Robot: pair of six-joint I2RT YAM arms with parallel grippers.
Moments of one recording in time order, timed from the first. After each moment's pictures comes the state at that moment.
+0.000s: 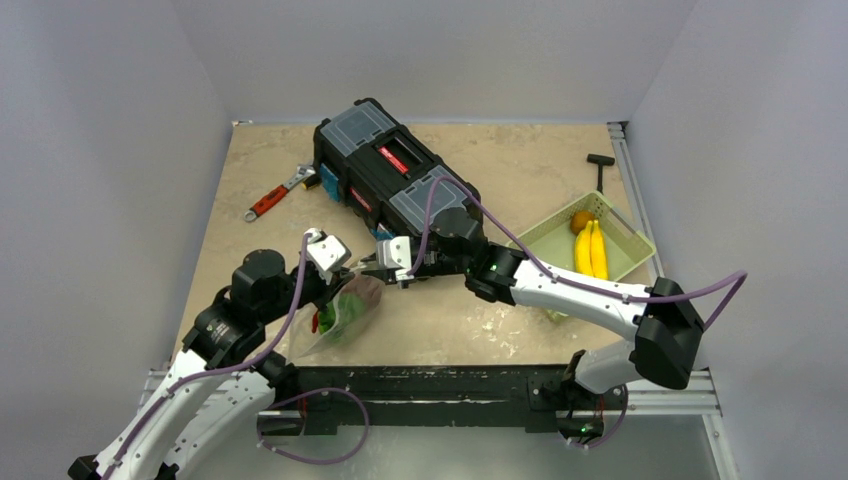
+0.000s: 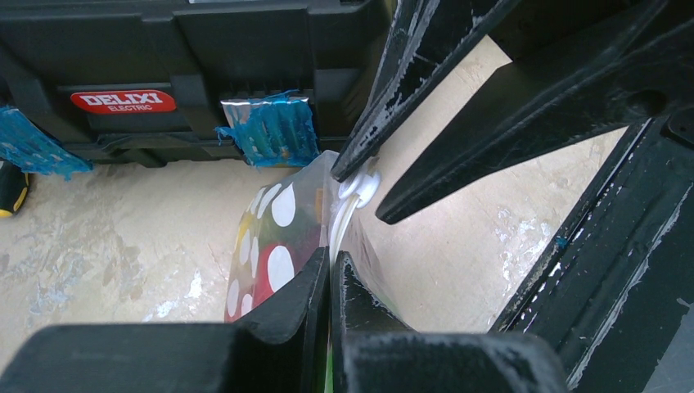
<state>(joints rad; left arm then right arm) -0.58 0.53 0.73 -0.59 0.21 0.14 1.01 1.42 1.04 0.18 -0.52 -0.56</state>
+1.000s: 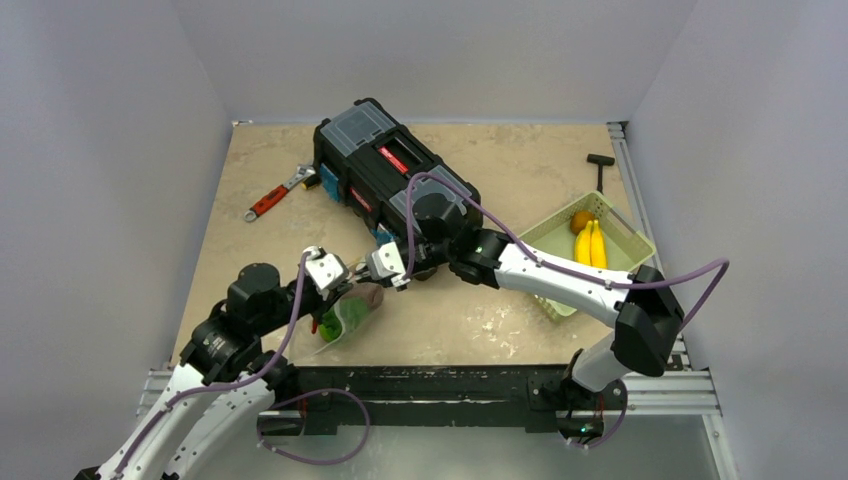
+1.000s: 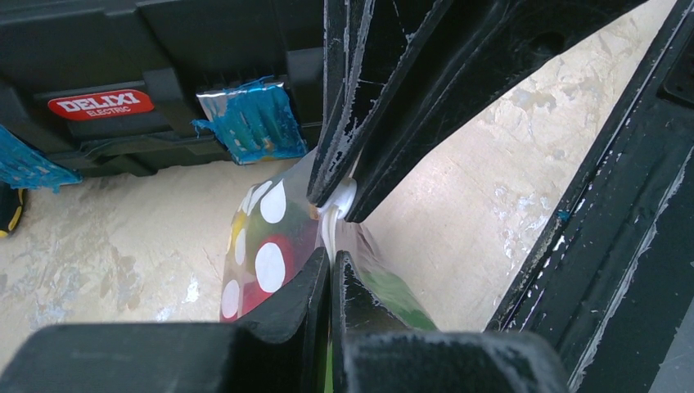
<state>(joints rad) -0.58 0.43 0.66 -0.60 0.27 0.21 0.99 1.53 1.21 -0.06 -0.73 -0.80</state>
